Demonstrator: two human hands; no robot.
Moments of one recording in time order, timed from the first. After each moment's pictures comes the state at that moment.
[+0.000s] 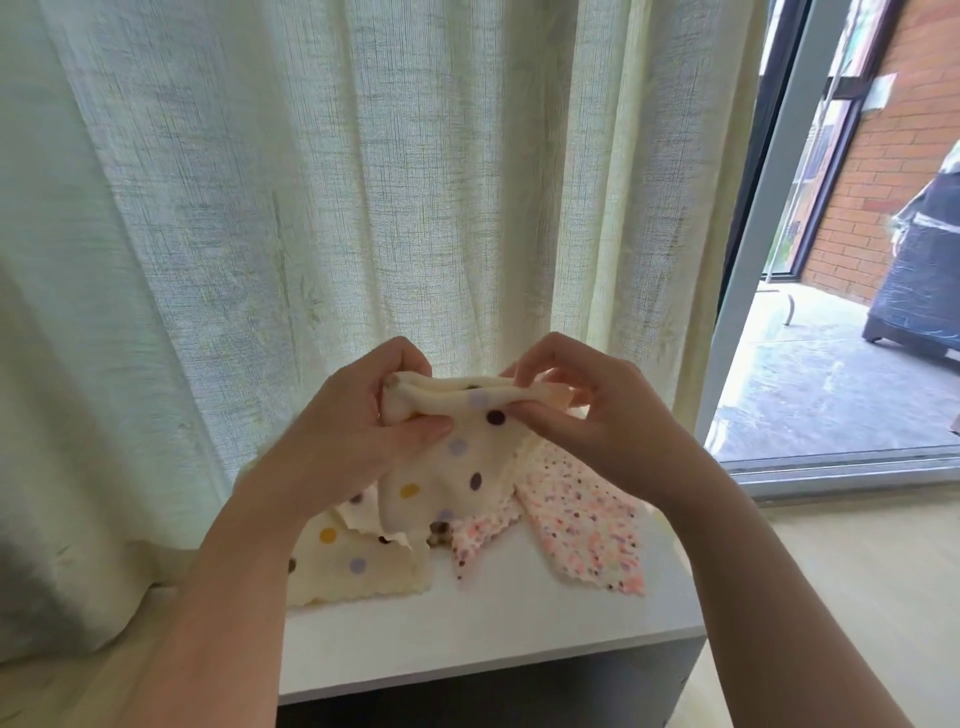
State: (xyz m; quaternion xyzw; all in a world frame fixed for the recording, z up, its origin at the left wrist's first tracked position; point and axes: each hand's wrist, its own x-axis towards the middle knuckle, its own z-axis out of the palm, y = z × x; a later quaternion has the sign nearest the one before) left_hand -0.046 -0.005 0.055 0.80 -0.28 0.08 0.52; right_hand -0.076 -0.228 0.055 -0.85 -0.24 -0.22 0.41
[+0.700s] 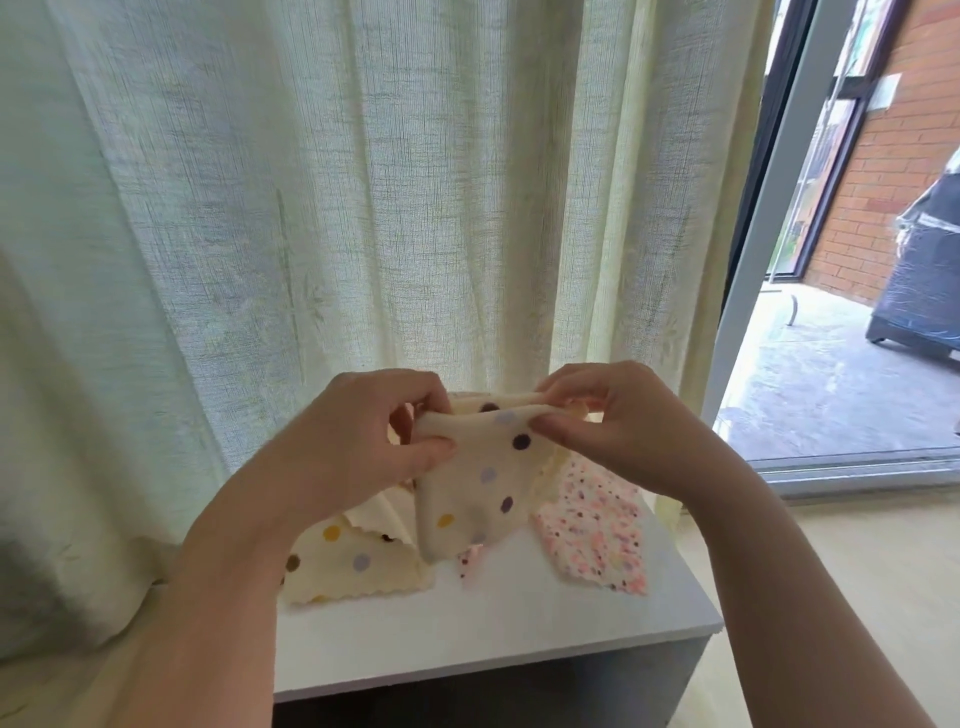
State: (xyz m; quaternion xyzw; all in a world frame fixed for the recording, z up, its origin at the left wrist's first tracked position) left_hand -0.054 -0.001 0.059 0.88 -0.29 0.11 0.35; right_hand -0.069 -0.243 0.050 -0.88 -0.20 -0.16 0.40
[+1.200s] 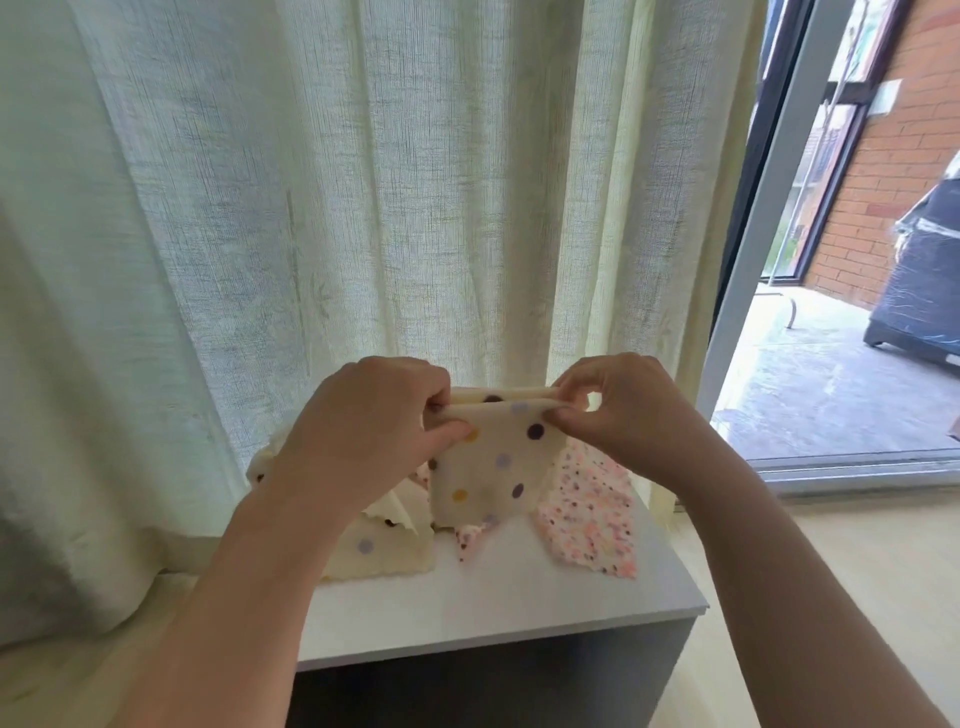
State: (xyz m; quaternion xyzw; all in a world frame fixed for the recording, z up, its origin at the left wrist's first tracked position) left_hand -0.062 -0.015 0.061 0.91 -0.28 0.25 0.17; right_hand -0.073 -0.248 0.052 -0.93 -0.12 -0.20 0.30
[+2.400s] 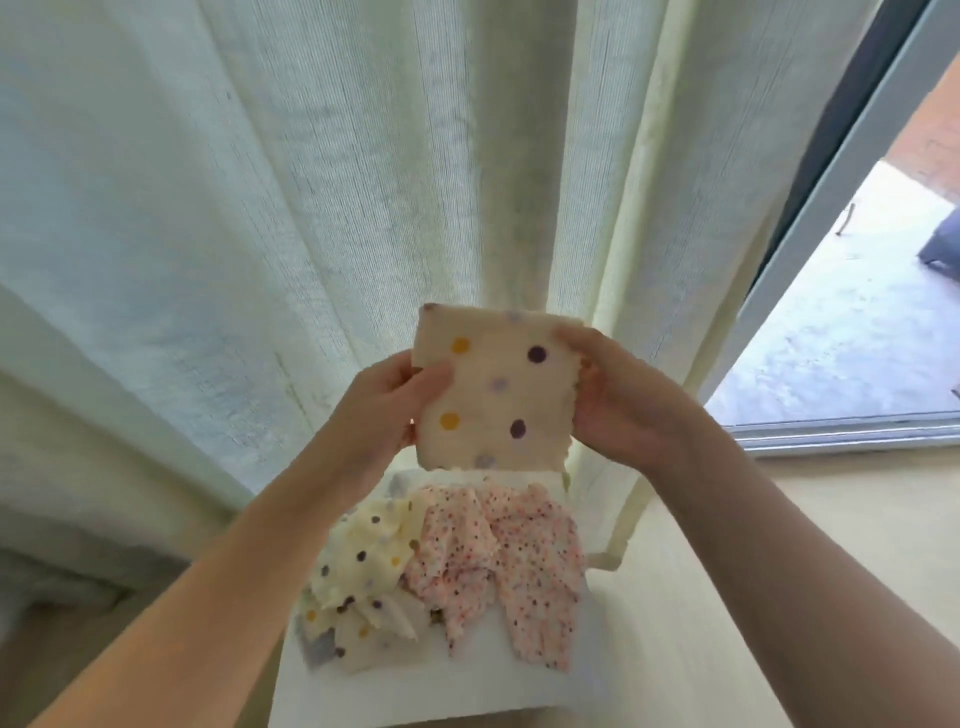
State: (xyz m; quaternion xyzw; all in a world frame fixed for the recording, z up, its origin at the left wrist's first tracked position) left_hand 0.067 -0.085 0.322 0.71 -0.02 -0.16 0.69; right_hand 0.063 -0.294 0.322 -0.50 0.06 0.19 0.85
